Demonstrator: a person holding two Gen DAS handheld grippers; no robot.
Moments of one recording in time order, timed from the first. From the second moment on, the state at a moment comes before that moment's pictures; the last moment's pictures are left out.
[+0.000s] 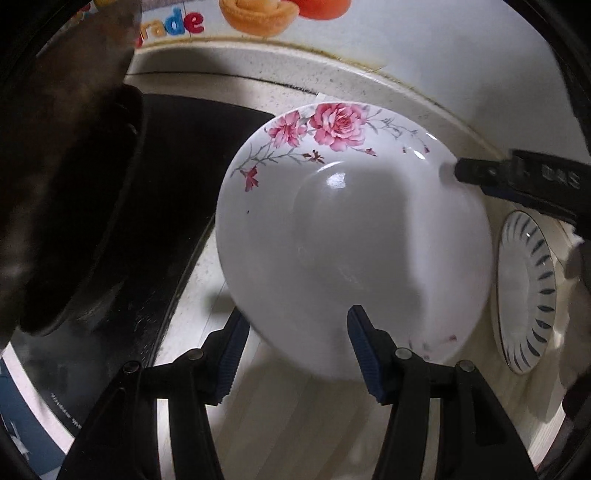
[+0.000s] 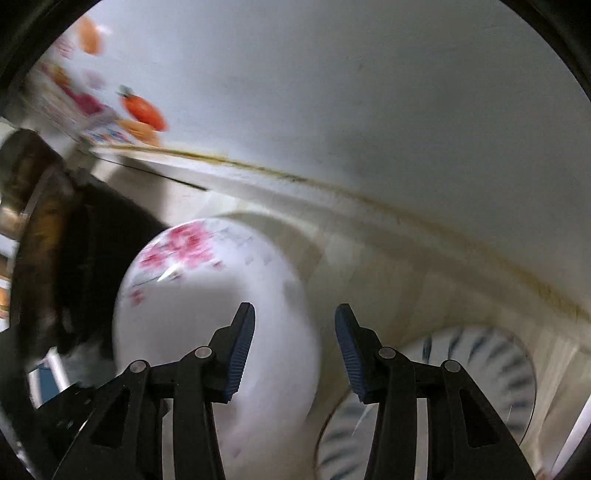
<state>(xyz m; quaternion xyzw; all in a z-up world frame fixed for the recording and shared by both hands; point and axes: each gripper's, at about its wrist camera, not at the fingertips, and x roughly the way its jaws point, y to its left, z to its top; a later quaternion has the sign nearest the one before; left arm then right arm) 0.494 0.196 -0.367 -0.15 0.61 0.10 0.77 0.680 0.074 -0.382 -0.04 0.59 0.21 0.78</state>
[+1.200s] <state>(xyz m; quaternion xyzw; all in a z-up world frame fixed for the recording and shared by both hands) 0.389 0.122 -0.270 -0.11 0.55 0.02 0.83 0.515 -0.074 -0.318 0.05 0.57 0.24 0.79</state>
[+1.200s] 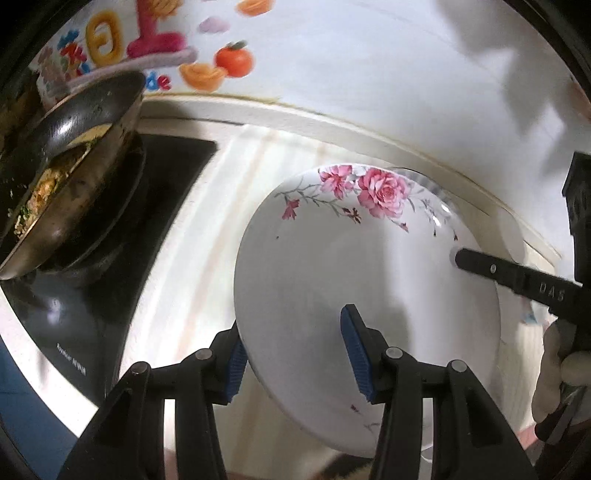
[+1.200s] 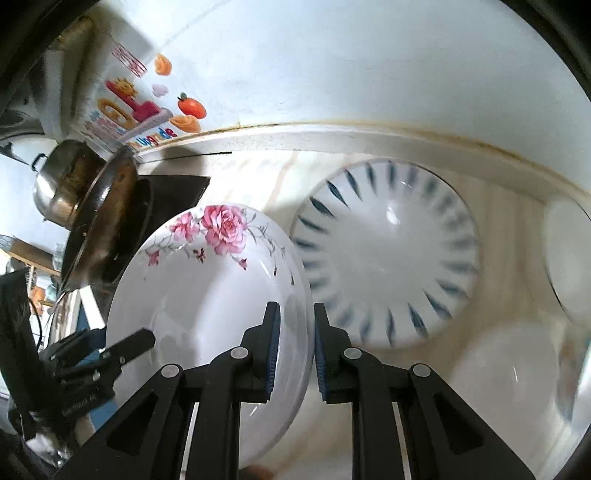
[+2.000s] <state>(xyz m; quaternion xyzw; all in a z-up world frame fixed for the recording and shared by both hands) 0.278 -0.024 -0.289 0.00 0.62 -0.11 0.78 0.318 -0.283 -0.339 0.14 0.58 0.14 0.79</state>
